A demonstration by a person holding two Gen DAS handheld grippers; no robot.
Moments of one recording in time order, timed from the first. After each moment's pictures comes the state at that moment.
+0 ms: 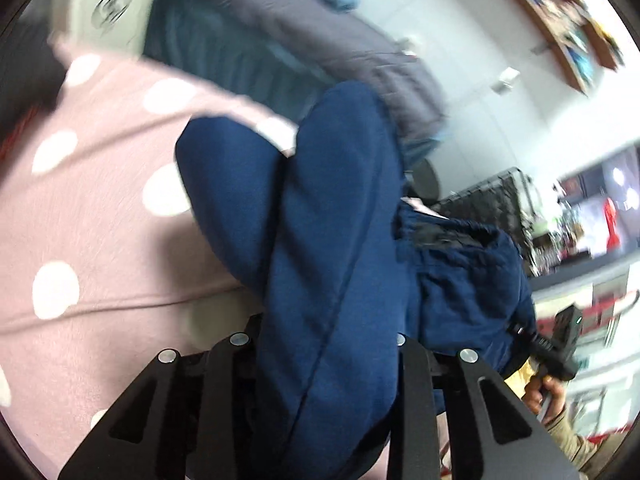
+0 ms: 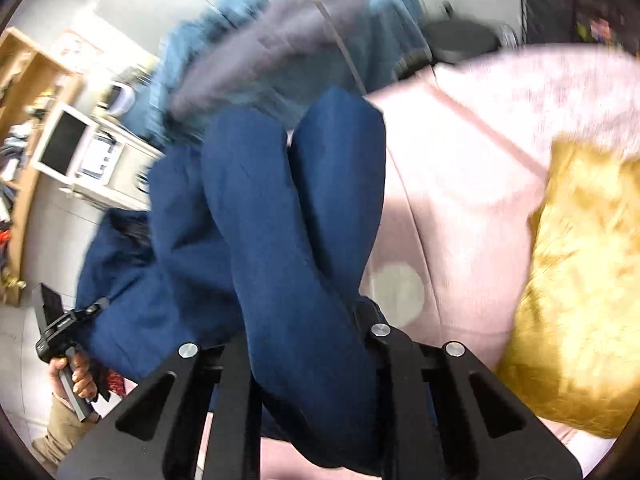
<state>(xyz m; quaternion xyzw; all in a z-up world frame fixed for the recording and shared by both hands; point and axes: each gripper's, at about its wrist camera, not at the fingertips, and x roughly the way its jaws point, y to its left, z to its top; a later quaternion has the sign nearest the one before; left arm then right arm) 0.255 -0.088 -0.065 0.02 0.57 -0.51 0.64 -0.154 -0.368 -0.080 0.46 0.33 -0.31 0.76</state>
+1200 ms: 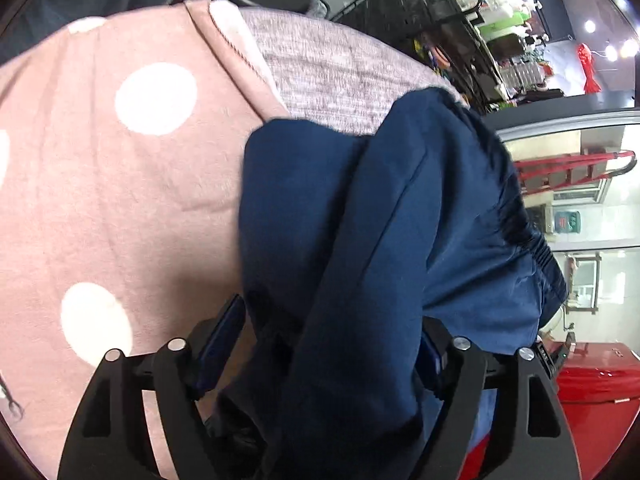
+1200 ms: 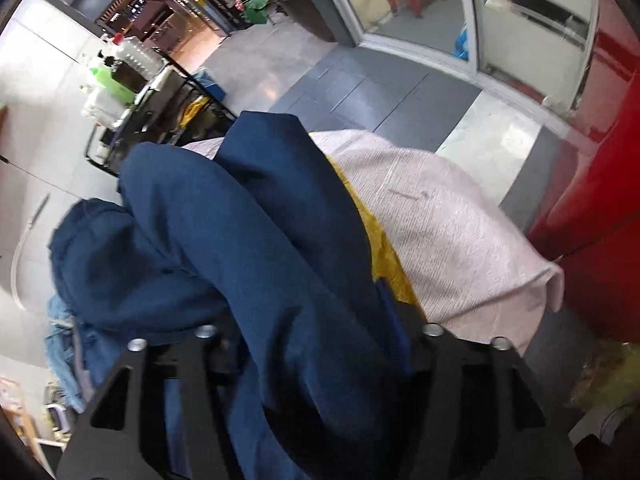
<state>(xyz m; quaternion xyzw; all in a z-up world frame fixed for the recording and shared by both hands) -0.182 -0.455 -0.169 0.21 0.65 -0.60 0.42 -0.774 -0.370 -0.123 0.59 0.07 -0.67 0.45</state>
